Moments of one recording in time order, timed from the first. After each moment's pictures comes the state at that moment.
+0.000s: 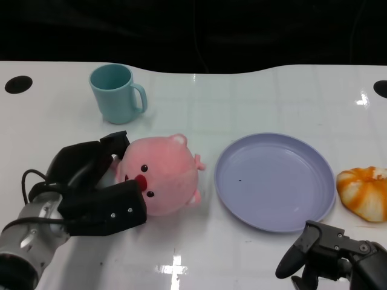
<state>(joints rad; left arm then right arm) -0.53 0.32 -0.36 0.84 0.53 -0.32 0.23 0.52 -0.23 0.12 -0.68 -0.01 0.07 0.24</state>
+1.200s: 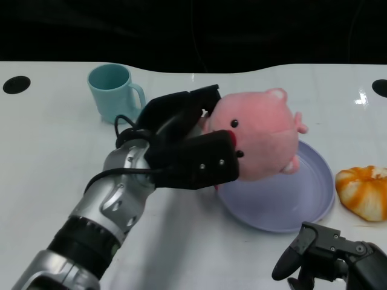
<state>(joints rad) -0.69 0.06 -0.42 0.55 0.58 0.00 0.00 0.52 -0.23 0.14 -0.68 -0.01 0.07 0.24</state>
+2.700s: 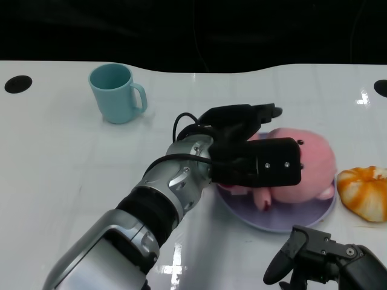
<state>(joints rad) -0.93 -0.14 -0.54 0.97 0.62 -0.05 -0.01 0.51 -0.22 0.18 -0.68 -0.05 0.07 0.23</state>
